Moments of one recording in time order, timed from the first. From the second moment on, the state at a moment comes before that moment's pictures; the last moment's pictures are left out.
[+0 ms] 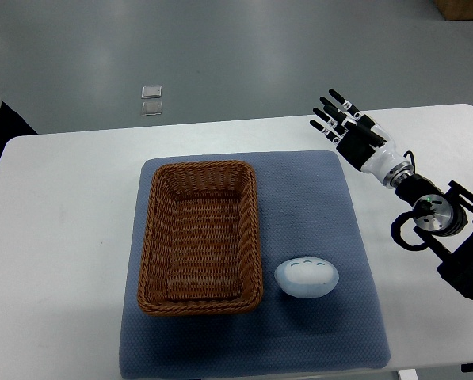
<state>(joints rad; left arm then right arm) 0.00 0.00 -0.09 -0.18 0.06 -0.05 0.06 0.55 -0.22 0.97 0.86 -0.12 0.32 0.14</state>
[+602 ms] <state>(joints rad) -0.01 0.00 -0.10 -0.18 0.06 -0.05 0.06 0.61 -0.32 0.89 0.96 -0.19 0.33 0.06</state>
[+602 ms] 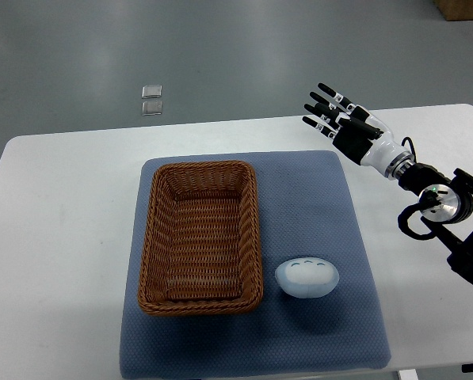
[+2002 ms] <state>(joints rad) -0.04 0.00 -0.10 -0.18 0.06 -0.05 0.06 1.34 -0.87 -0.12 1.66 -0.74 0.41 -0.12</state>
